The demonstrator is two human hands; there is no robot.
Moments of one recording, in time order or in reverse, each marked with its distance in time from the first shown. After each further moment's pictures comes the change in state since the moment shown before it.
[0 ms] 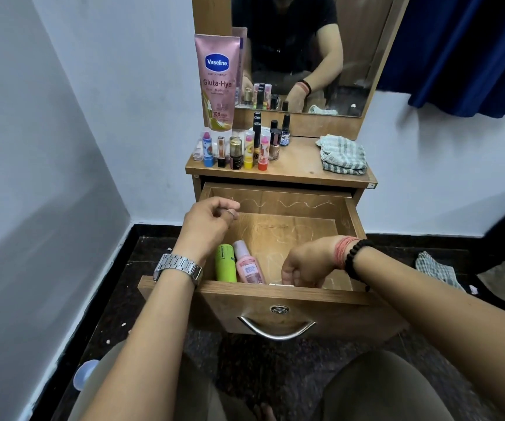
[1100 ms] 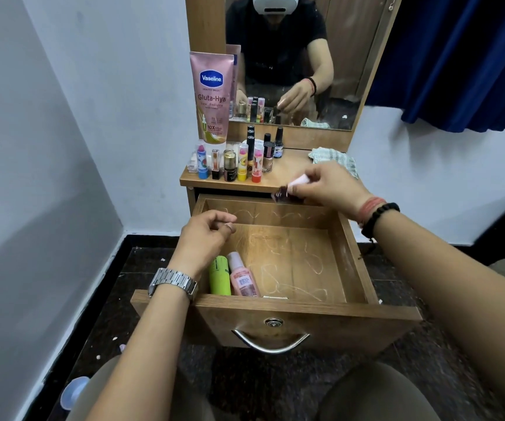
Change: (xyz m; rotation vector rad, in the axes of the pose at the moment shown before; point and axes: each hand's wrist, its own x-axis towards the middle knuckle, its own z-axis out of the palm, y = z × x) left_hand 0.003 -0.006 0.002 0.001 -0.042 -0.003; right_hand -0.040 0.022 -0.078 0.427 1.037 -0.194
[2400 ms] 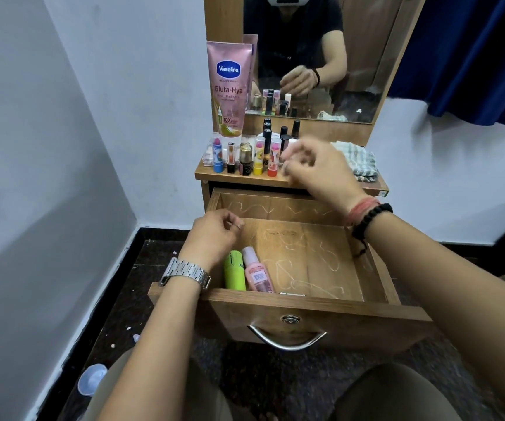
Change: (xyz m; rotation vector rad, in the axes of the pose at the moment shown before) left_hand -0.002 0.006 -0.010 0.386 -0.014 -0.012; right_hand 0.006 -0.034 0.031 0.227 0.187 -0.179
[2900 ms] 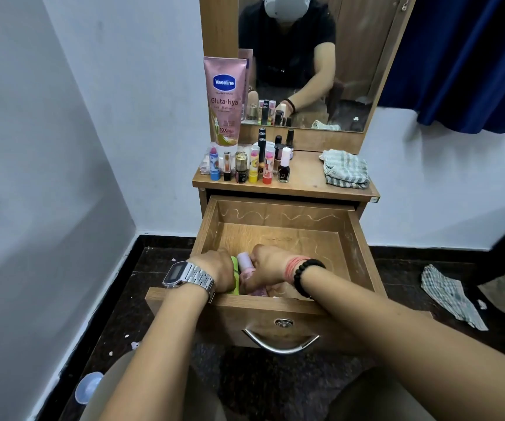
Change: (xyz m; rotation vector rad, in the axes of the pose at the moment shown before) left_hand -0.016 0.009 0.009 0.793 -0.479 -0.161; right_hand -0.062 0.025 0.088 -0.459 -0.805 0.420
